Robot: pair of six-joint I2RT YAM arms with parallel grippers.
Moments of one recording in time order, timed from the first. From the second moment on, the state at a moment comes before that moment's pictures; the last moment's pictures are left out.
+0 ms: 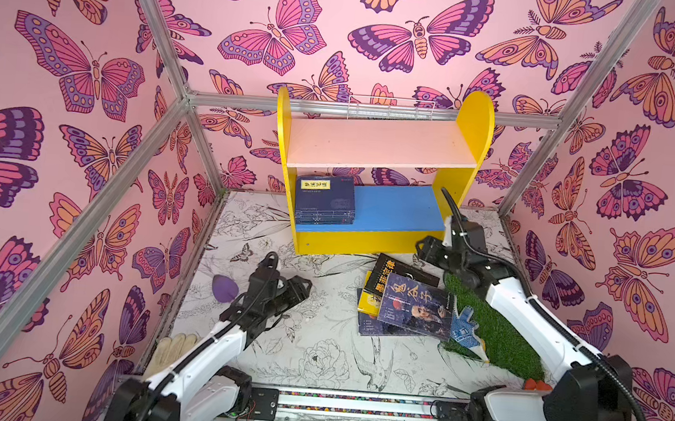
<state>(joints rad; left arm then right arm) -0.35 1.05 0.47 -0.06 0.22 -0.86 0.30 1.31 0.98 -0.39 0.01 0.64</state>
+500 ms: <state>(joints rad) -0.67 1.72 1.00 -0.05 0.41 -0.53 0.16 1.21 0.63 -0.51 -0.04 0.80</state>
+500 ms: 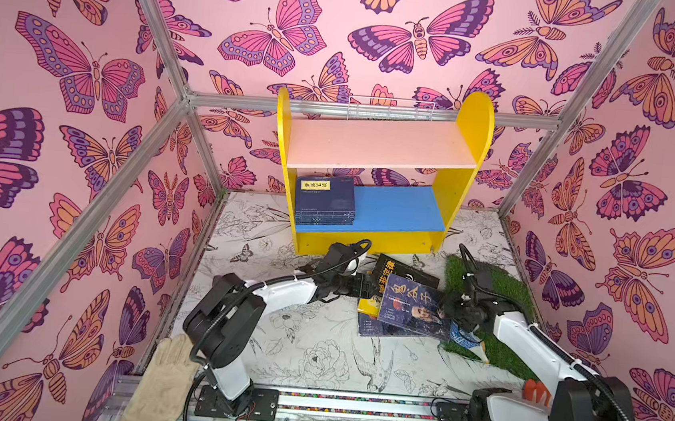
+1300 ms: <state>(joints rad) -0.66 1.85 1.11 -0.15 0.50 -0.45 0.19 1.30 0.67 -0.41 -0.37 0.63</state>
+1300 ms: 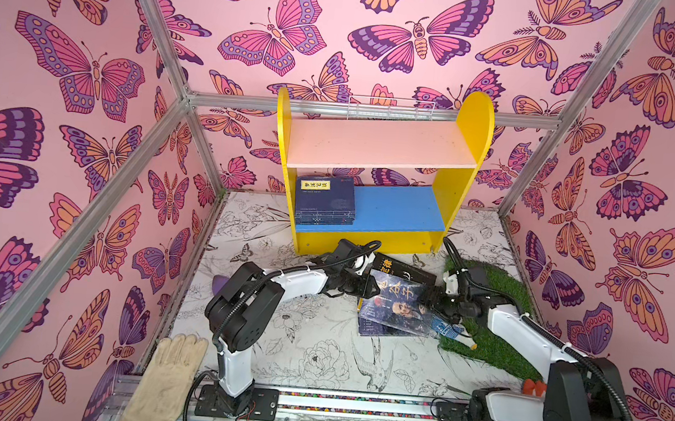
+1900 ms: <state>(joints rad) -0.52 1.50 0.77 0.18 0.61 -0.71 0.22 1.08 0.77 -0.42 -0.28 0.59</state>
